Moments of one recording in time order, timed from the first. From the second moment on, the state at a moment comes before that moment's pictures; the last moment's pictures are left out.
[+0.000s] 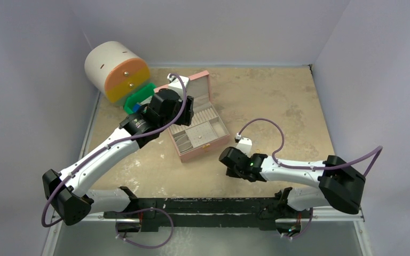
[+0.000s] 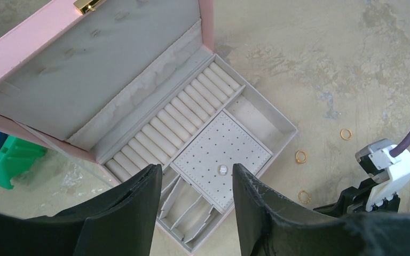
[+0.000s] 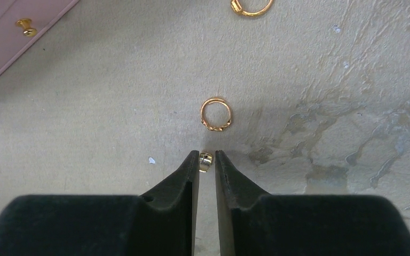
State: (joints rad) left arm -0.72 1.23 1.21 -0.51 -0.25 -0.29; right arm 1.06 1.30 0.60 -0.43 0.41 1.13
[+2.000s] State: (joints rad) left arm -0.72 0.79 0.68 -0.01 0.24 -0.96; right arm 1.10 0.75 0.50 0.32 0.19 0.56
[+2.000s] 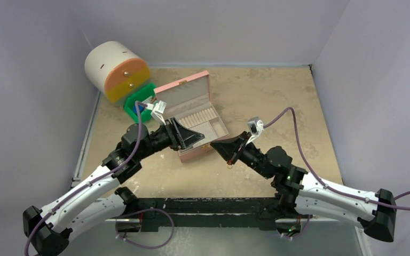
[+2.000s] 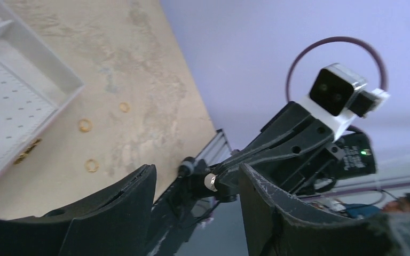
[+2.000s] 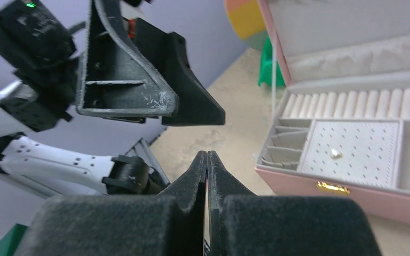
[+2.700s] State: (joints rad) left arm -0.72 0.74 0.50 0.57 0.46 -1.32; right arm 1.10 0.77 0.54 0.61 -0.02 0.46
